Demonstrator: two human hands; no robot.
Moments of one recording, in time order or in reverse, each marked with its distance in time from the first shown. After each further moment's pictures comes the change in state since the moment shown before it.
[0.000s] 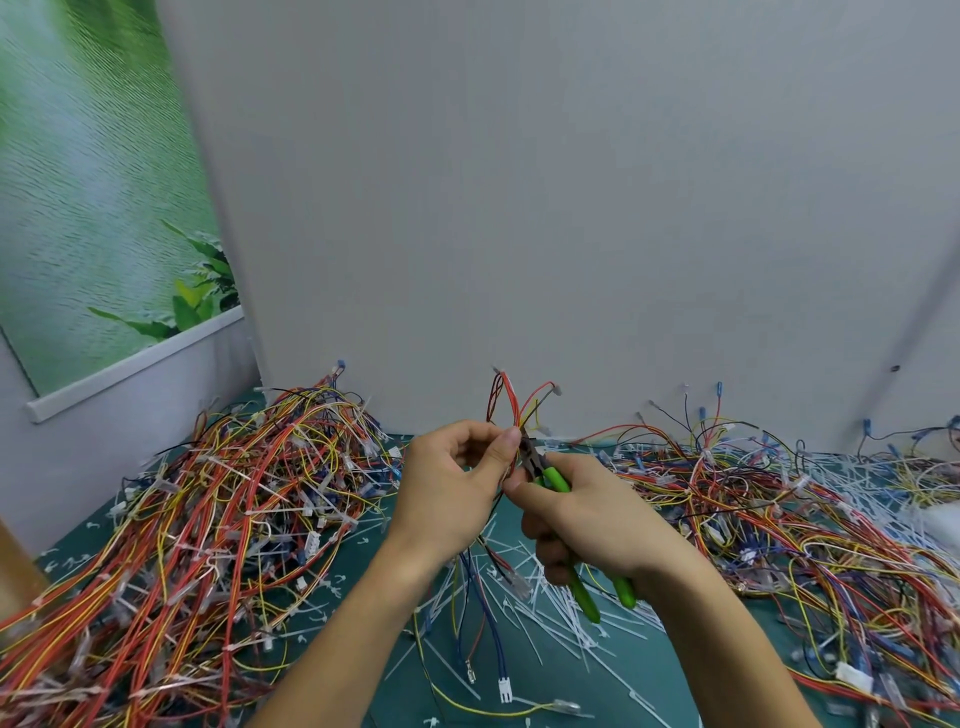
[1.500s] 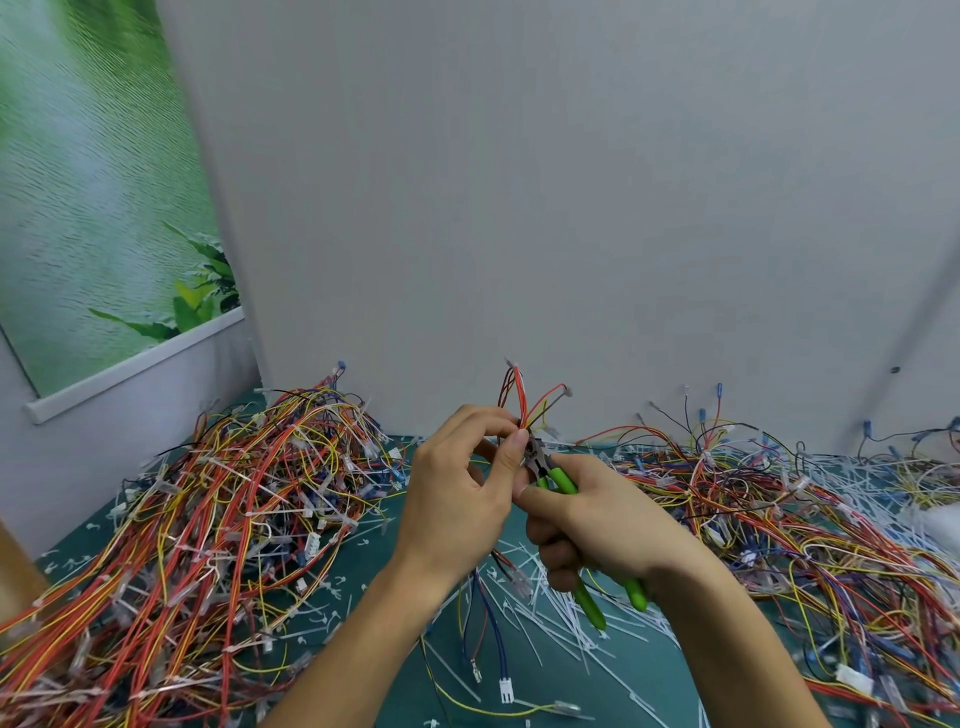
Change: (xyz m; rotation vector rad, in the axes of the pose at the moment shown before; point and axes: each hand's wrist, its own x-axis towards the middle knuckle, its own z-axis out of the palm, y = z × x) left_hand -0.010 0.014 0.004 0.308 0.075 0.400; right_hand -0.003 -0.002 -0.004 0.100 -0.085 0.016
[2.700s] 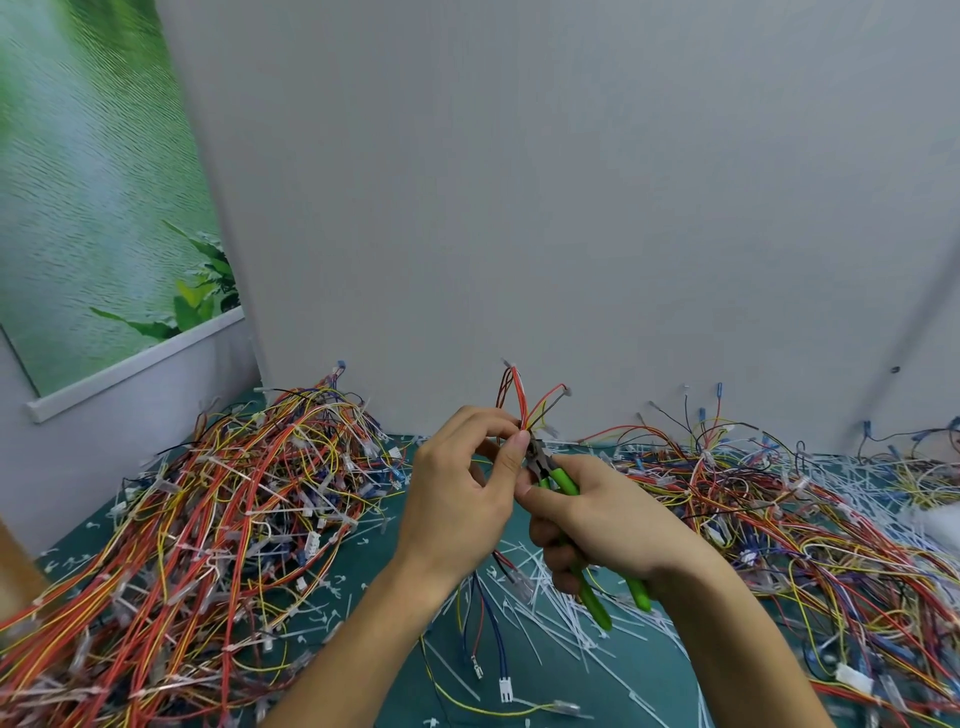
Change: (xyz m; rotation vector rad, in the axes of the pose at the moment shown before) left_hand 0.000 0.004 -0.001 0.004 -0.016 -0.001; right_hand -0.004 -0.002 -0.003 -0.080 -0.012 -0.020
